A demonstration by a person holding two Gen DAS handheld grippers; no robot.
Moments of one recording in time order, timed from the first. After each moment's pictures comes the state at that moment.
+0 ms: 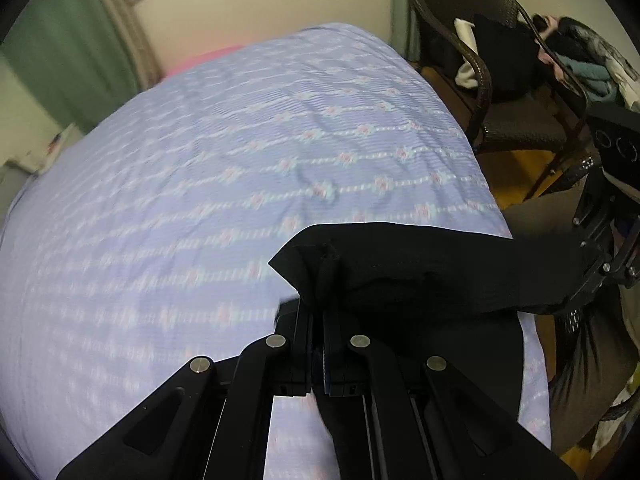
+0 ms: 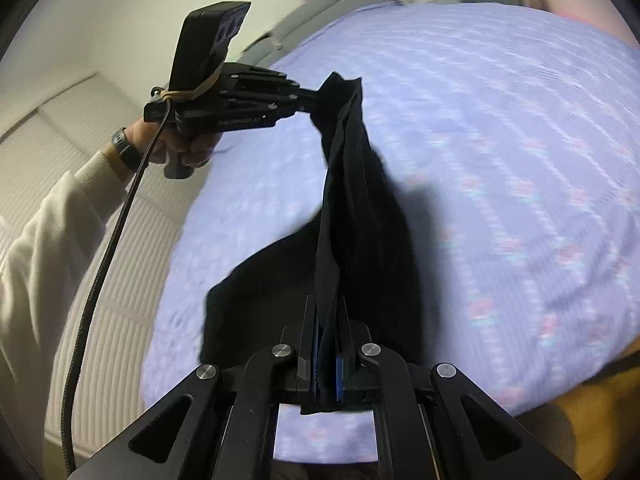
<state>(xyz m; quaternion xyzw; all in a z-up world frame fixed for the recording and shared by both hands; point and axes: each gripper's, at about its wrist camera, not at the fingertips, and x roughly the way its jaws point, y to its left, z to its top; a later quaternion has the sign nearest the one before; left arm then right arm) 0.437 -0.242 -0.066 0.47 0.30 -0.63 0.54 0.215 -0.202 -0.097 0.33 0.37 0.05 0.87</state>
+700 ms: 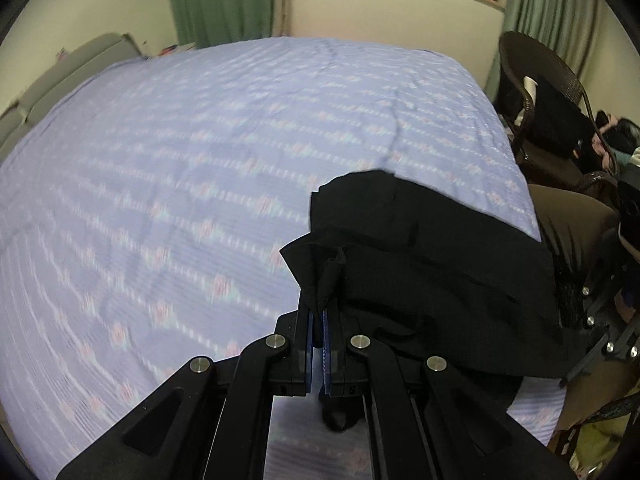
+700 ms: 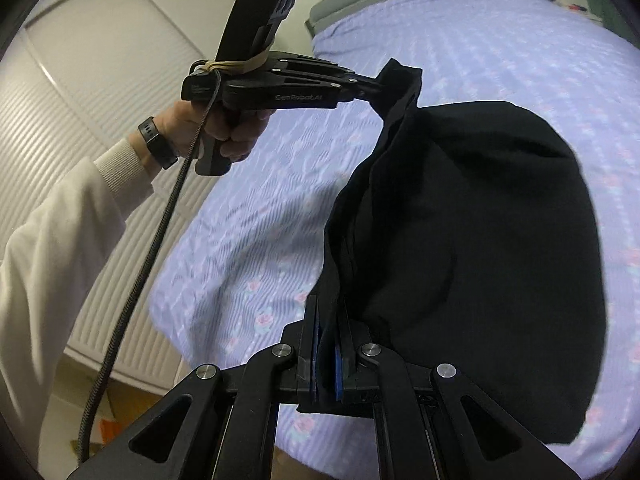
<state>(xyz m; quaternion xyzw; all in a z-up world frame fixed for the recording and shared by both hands) 0.509 0.055 -0.132 0.31 0.37 -0.55 0.68 0.295 0.040 -0.134 0.19 0.44 0.20 0.85</state>
